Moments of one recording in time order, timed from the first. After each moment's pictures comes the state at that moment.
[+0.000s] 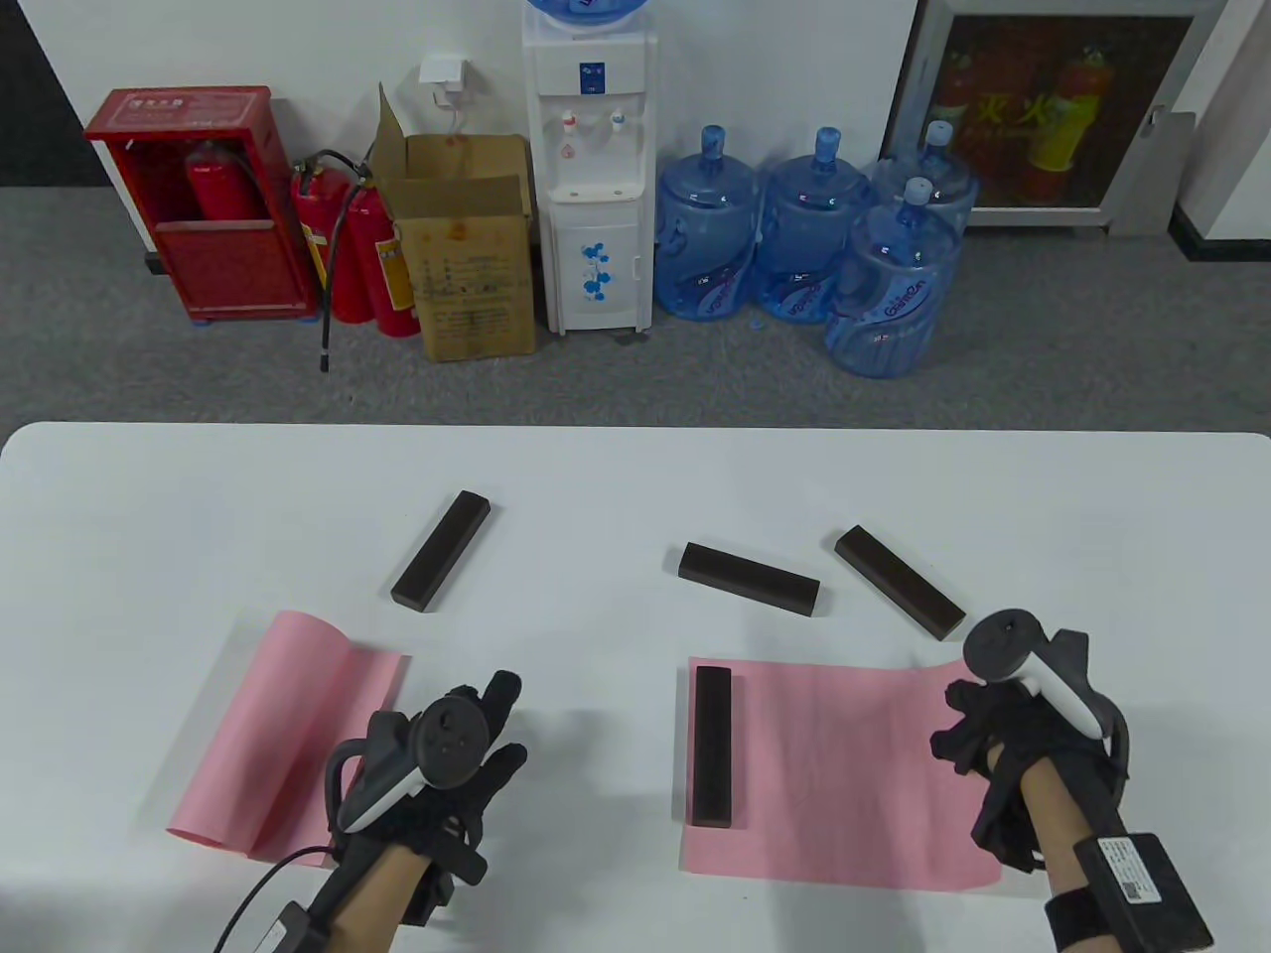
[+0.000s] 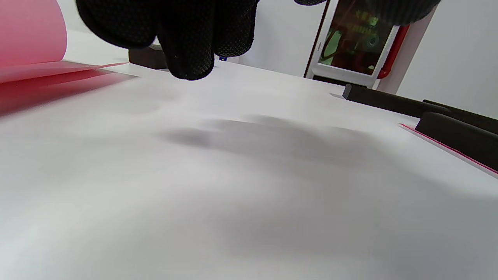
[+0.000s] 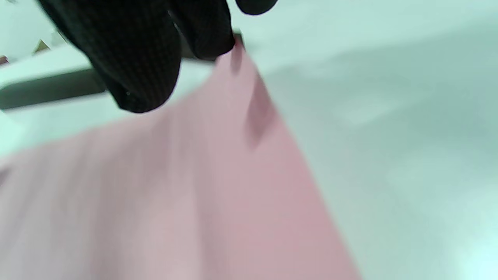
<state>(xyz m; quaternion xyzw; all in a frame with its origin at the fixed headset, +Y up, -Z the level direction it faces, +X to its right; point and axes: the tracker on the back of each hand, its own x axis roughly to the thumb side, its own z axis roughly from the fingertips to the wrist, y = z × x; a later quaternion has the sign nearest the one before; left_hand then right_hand) -0.211 -0.739 -0.300 -0.10 -0.08 0.09 0.99 0.295 -0.701 -0.359 -0.15 0.23 0.95 0.13</state>
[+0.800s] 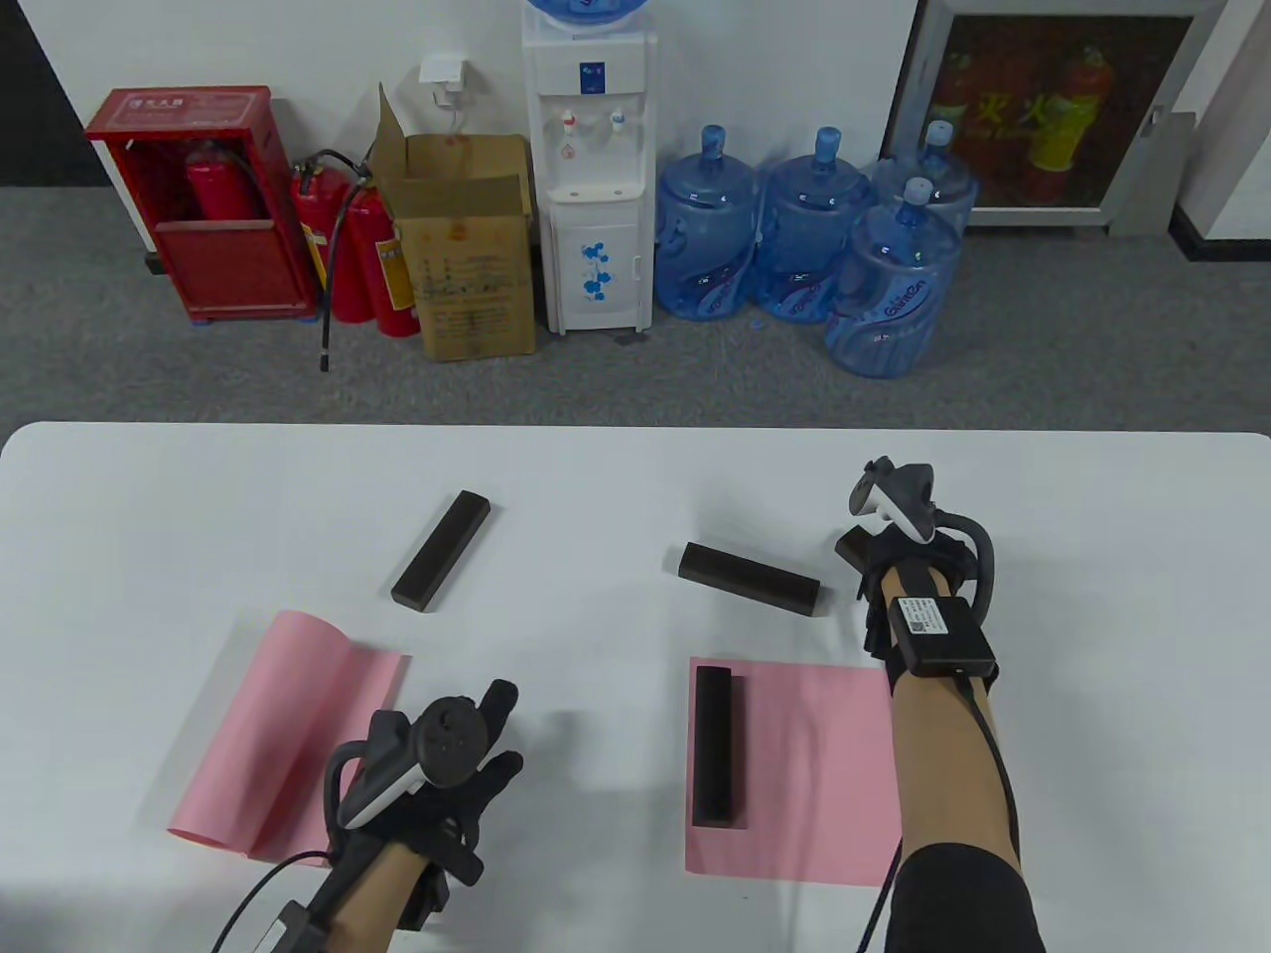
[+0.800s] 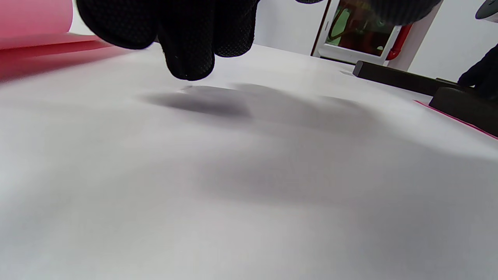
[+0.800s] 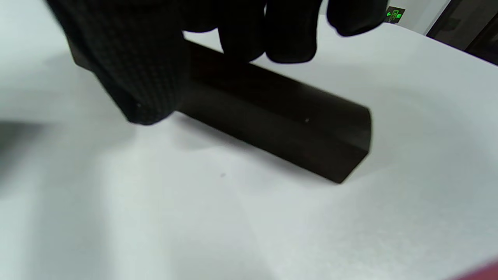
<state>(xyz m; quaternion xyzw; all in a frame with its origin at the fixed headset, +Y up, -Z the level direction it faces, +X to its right) -0.214 -0.748 -0.301 -0.13 -0.07 0.09 0.98 0.249 -0.750 -0.531 -0.26 0.23 0.94 -0.04</state>
